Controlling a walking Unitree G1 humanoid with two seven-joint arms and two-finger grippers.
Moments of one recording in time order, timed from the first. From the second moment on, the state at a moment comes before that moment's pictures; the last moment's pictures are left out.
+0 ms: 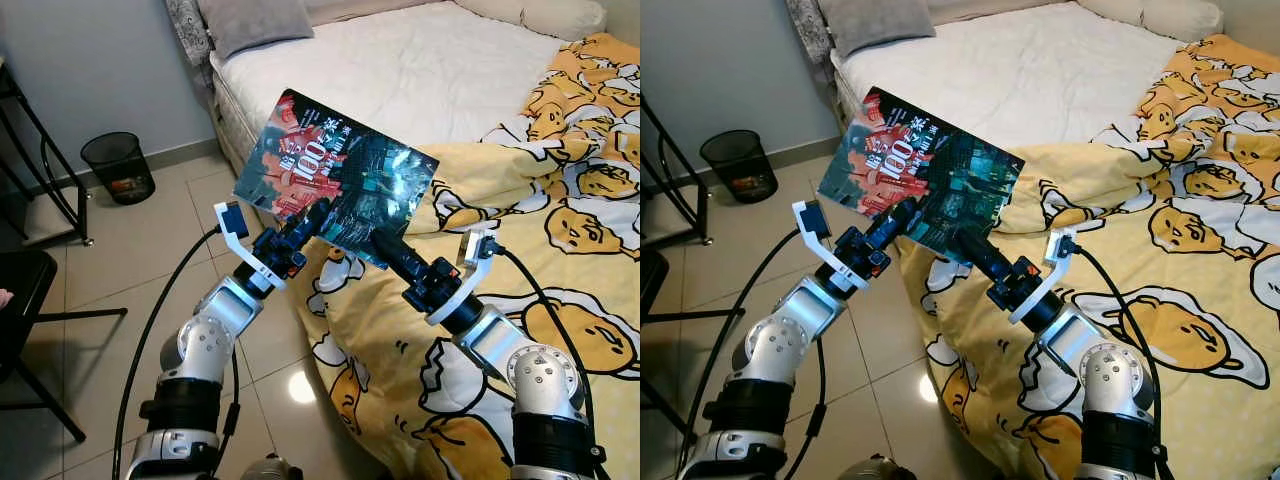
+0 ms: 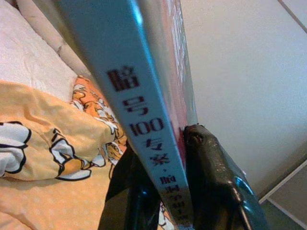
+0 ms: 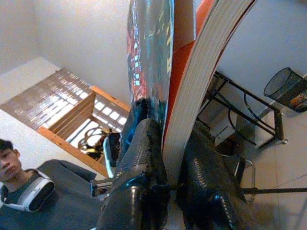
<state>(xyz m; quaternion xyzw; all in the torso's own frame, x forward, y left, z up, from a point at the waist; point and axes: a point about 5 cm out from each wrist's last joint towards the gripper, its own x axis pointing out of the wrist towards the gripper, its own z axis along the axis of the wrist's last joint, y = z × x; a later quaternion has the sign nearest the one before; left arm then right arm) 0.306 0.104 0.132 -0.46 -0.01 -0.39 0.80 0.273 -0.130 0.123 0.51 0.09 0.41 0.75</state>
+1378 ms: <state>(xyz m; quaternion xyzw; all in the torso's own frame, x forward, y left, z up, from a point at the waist) 0.307 0.119 0.123 -0.46 -0.01 -0.31 0.83 0.293 -0.217 0.091 0.56 0.03 0.11 0.82</state>
